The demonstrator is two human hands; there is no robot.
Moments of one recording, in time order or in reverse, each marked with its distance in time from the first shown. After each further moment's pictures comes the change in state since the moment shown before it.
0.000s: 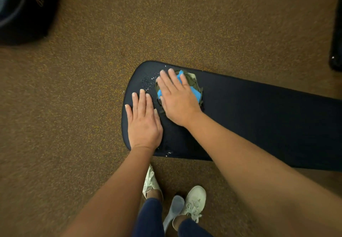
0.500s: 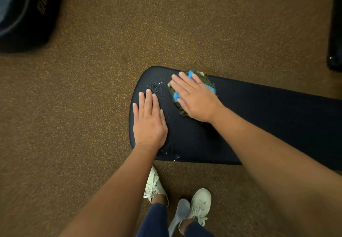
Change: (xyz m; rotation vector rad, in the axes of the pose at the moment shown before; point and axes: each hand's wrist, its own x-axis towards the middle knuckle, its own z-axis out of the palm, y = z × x) left_hand 0.018 -0.006 -0.008 0.015 -0.046 0.074; right_hand -0.001 0.044 -0.009 -0.016 -0.033 -0.133
